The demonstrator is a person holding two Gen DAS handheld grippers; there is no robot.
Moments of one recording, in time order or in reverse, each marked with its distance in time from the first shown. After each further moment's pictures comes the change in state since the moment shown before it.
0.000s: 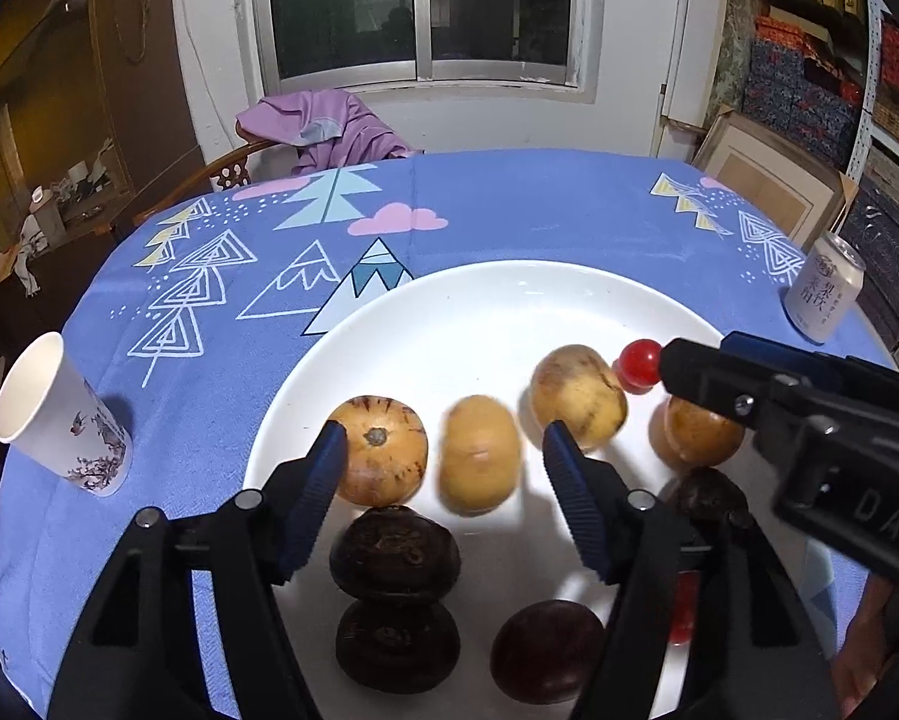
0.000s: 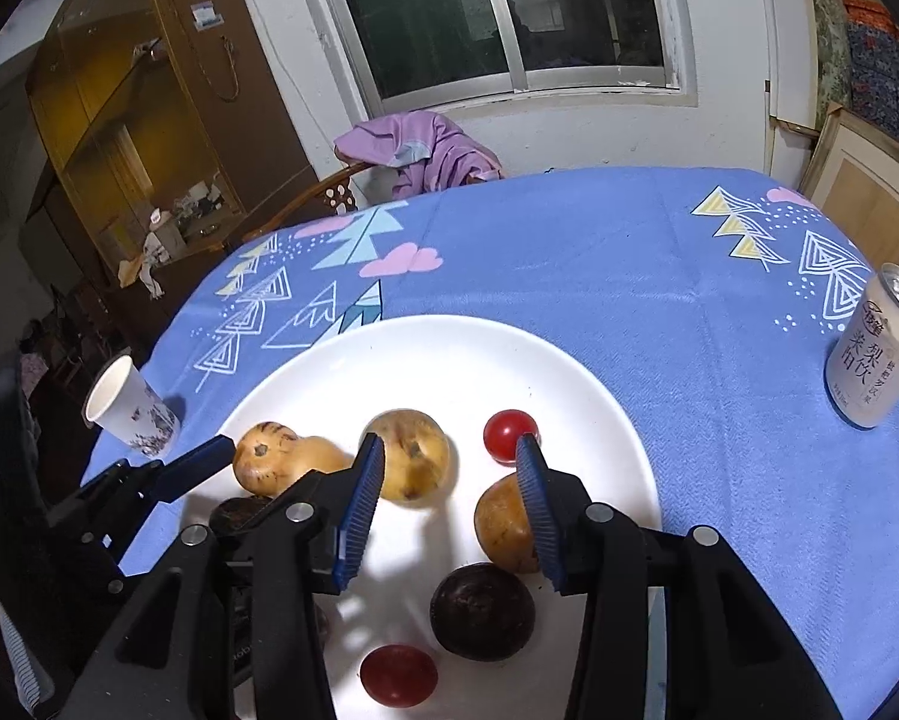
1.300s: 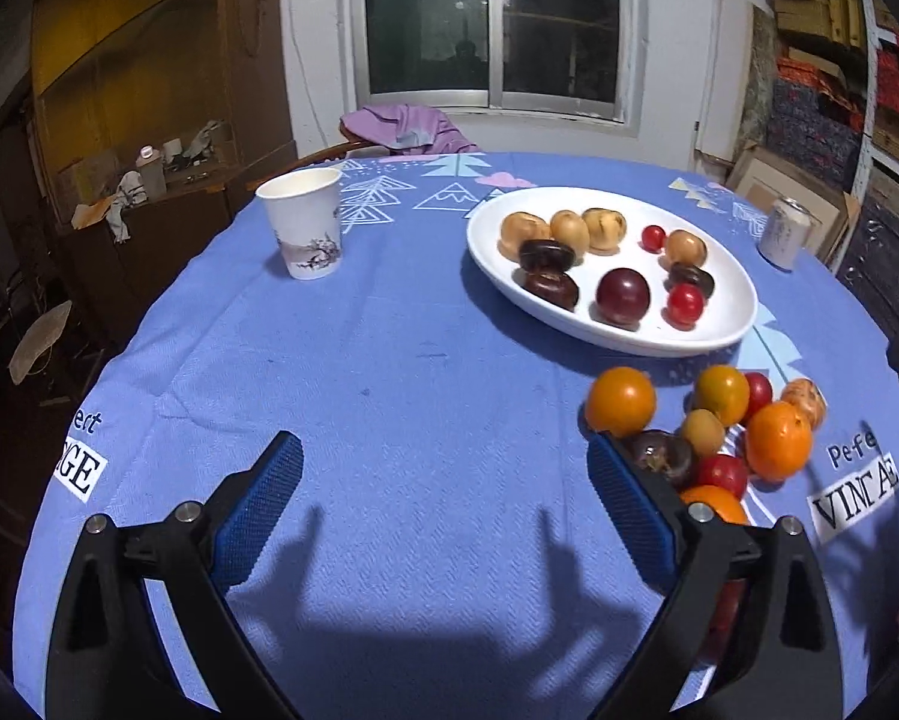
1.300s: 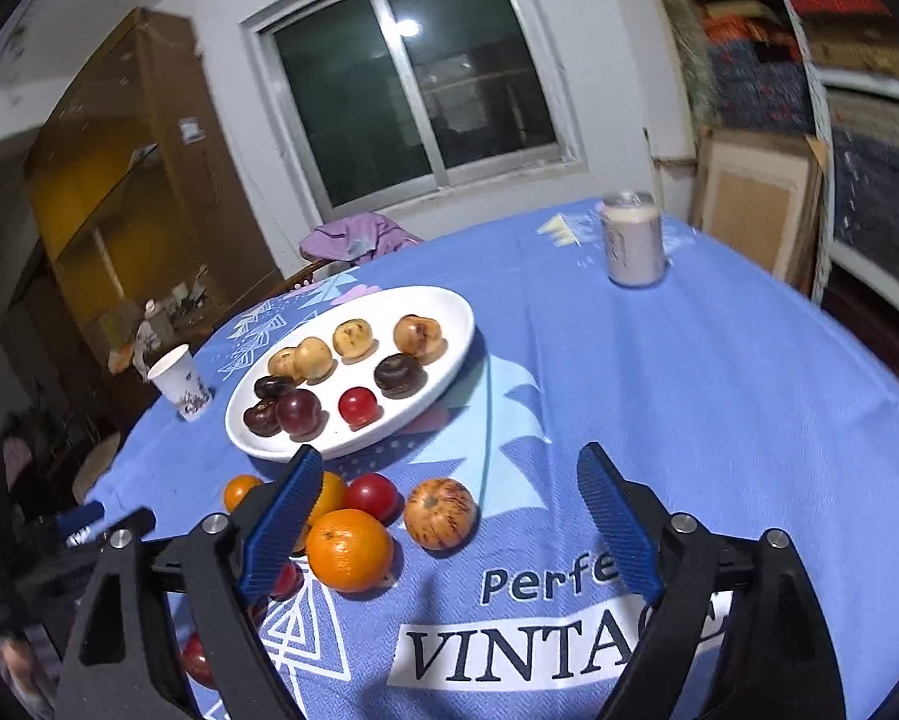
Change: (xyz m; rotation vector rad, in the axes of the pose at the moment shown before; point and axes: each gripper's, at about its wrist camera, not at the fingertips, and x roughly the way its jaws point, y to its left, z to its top) left arm -0.158 0.055 -0.171 -0.082 -0.097 0.103; right arm -0.176 -0.034 -0.178 0.159 -0.280 -0.089
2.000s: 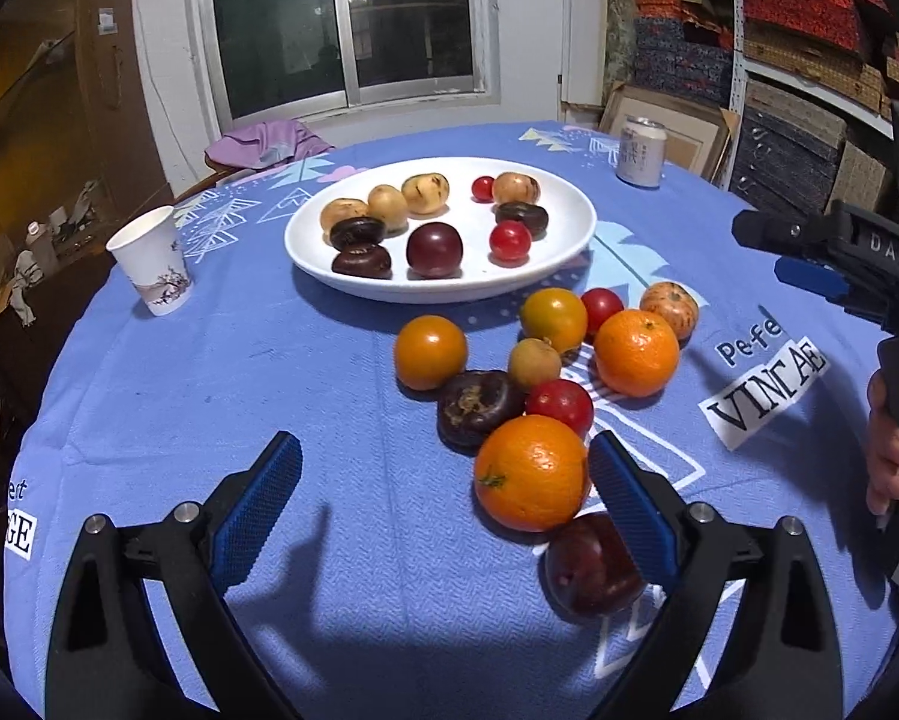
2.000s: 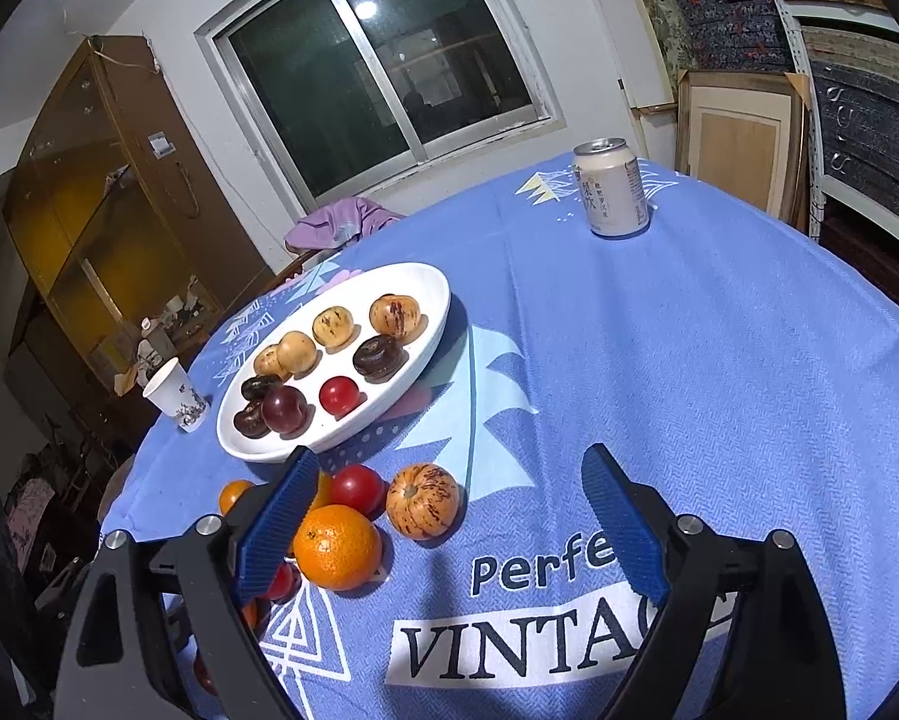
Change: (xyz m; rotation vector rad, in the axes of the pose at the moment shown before) left arm -0.009 -0.066 -0.022 0.253 0.024 -0.211; right arm 0.017 -0.014 -0.004 0.089 0.067 0.014
